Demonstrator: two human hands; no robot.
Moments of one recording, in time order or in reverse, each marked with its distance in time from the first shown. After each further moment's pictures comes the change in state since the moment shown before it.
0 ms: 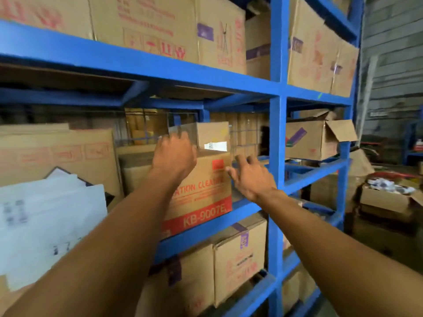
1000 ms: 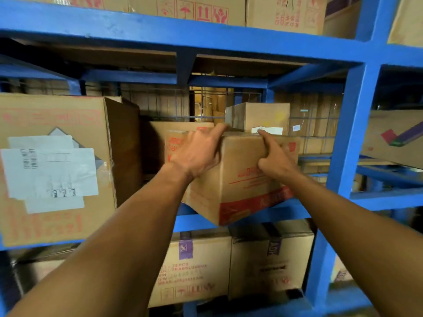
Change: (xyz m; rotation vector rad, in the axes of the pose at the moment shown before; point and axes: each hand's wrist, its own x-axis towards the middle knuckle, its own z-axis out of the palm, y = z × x) left_hand -0.006 0.063 0.045 -0.088 -0.066 0.066; right_hand 0.102 0.084 0.059 0.626 -0.298 -0.132
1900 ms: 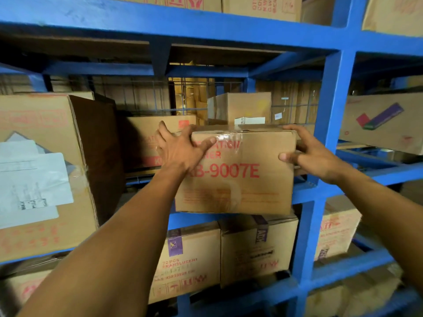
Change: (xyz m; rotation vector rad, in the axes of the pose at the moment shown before) left_hand 0.017 -0.021 0.049 -0.199 0.022 -0.557; right_hand -0.034 0.054 -0.081 0.373 -0.076 0.066
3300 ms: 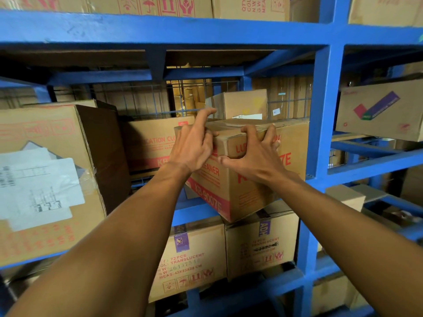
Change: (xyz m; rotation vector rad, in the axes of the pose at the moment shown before) left_hand -0.028 0.032 -0.025 -0.164 -0.013 0.499; right_hand -0.019 -0.046 0.100 -0.489 0.170 -0.049
